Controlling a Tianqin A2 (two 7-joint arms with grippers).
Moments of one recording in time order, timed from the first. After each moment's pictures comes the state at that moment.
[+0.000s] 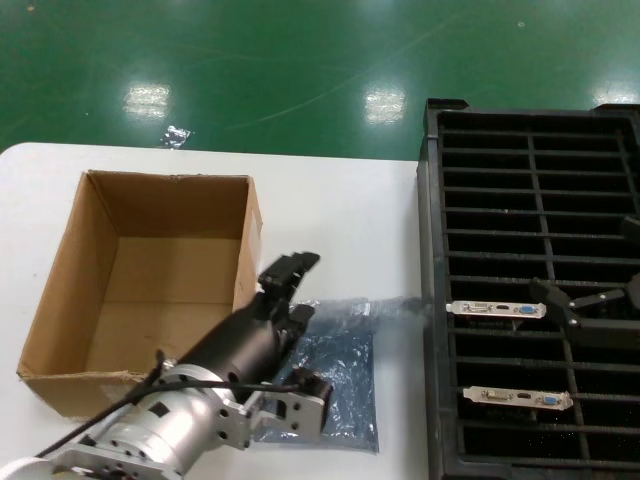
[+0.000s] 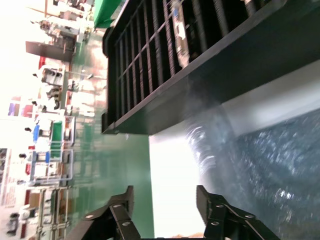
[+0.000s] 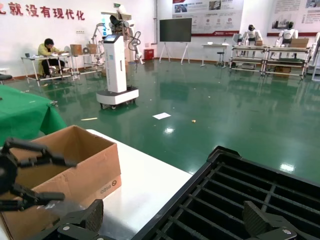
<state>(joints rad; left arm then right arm) -0.20 -0.18 1.78 -1.83 -0.36 0.61 0.15 0.21 0.69 -1.44 1.76 1.56 -0.79 0.64</state>
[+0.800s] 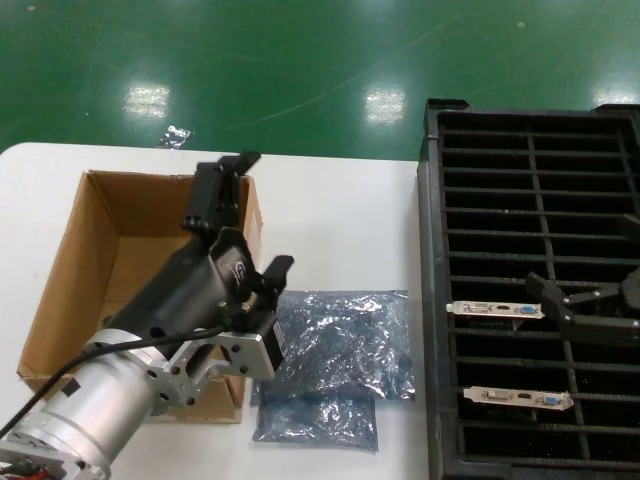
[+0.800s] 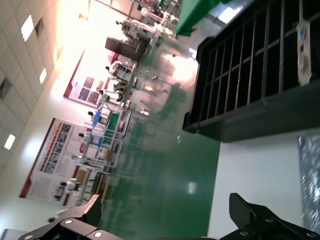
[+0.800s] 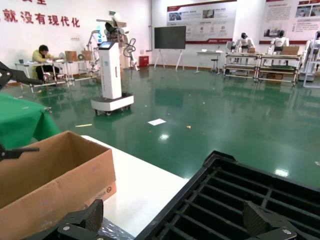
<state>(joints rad) -0.16 -0.26 1.65 -2.00 -0.63 0.53 0.06 0.20 0.66 -1.45 1.75 1.58 -0.73 0.60</state>
